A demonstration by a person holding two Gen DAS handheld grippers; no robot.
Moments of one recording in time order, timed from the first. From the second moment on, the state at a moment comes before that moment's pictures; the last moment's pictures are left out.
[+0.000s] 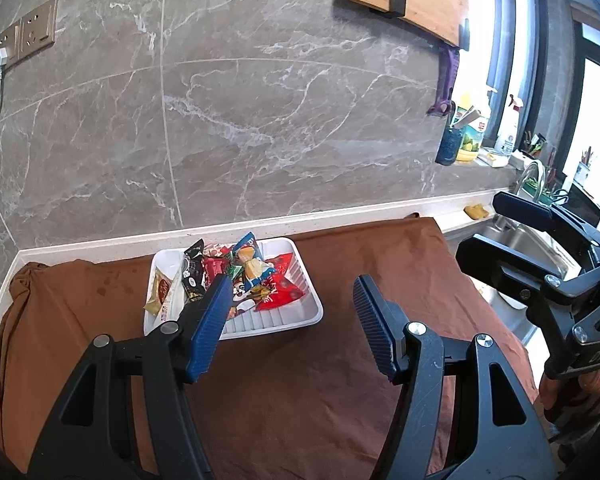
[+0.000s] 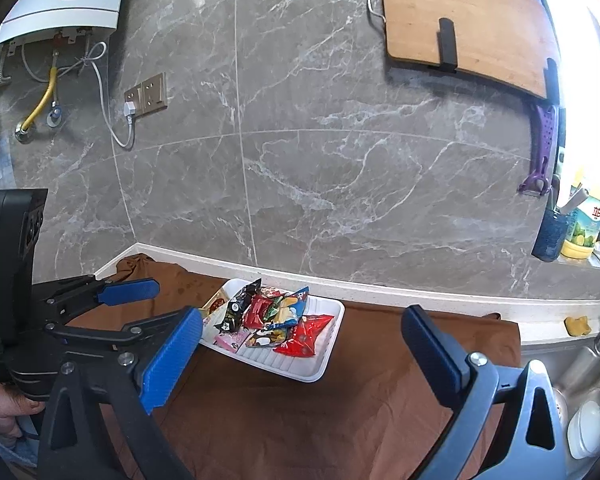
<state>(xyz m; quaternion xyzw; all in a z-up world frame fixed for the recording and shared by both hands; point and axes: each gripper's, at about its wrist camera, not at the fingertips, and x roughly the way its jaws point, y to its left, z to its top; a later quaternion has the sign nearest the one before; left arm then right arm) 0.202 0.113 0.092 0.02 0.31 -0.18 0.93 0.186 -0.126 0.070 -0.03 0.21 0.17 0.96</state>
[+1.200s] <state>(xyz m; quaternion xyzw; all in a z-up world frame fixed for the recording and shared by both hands) 0.187 0.092 0.095 0.02 0.31 -0.21 0.93 0.163 -0.156 0.073 -0.01 0.20 0.16 0.97</state>
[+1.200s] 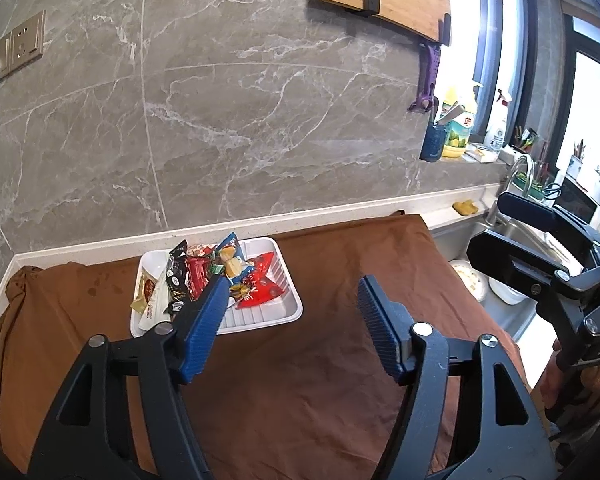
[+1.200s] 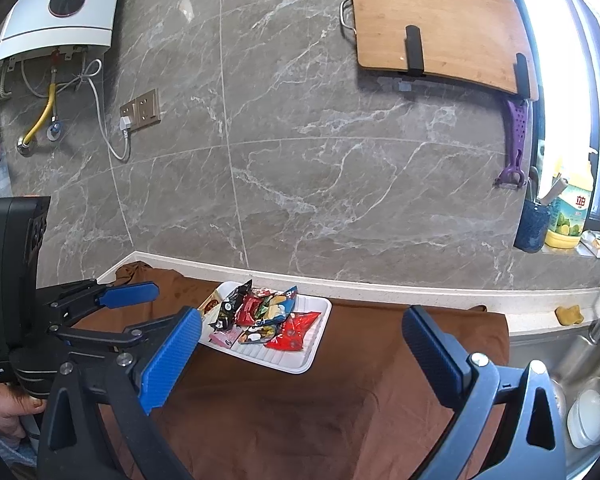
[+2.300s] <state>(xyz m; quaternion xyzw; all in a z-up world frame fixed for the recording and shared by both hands) 0.140 0.089 0.134 0.09 0.15 -0.15 0.97 0.167 -0.158 0.054 0.01 0.22 0.16 0.96</state>
